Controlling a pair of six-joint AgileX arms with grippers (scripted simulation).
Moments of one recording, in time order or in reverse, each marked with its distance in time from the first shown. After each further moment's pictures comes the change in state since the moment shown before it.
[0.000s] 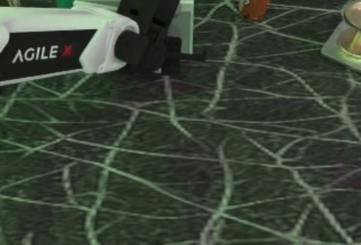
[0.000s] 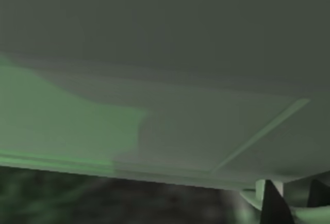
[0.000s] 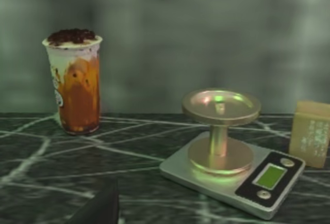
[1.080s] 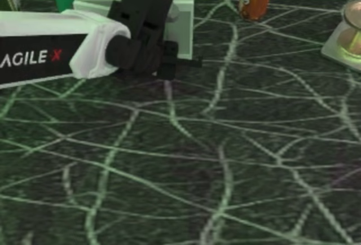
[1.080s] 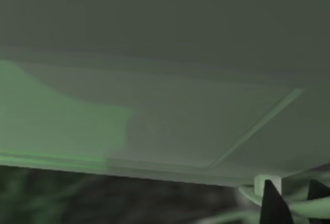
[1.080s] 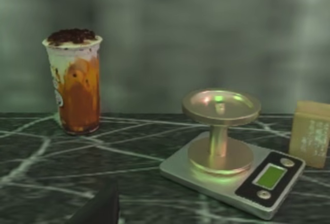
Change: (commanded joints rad) left arm 0.014 -0.041 -0.060 0.031 0.047 0.059; right arm 0.000 0.000 0.000 0.000 0.000 0.000
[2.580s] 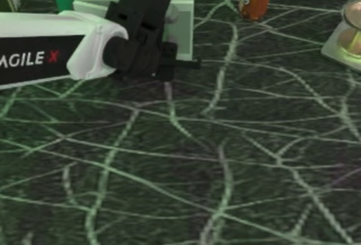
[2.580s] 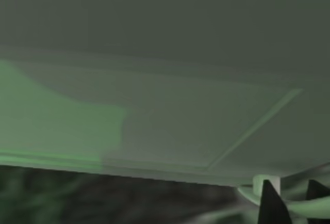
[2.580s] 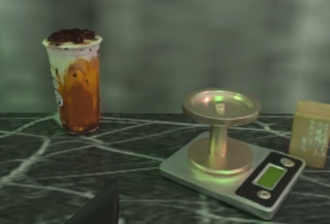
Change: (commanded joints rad) left arm -0.001 -0.008 -0.013 0.005 0.017 0.013; right arm 0.000 0.000 0.000 0.000 0.000 0.000
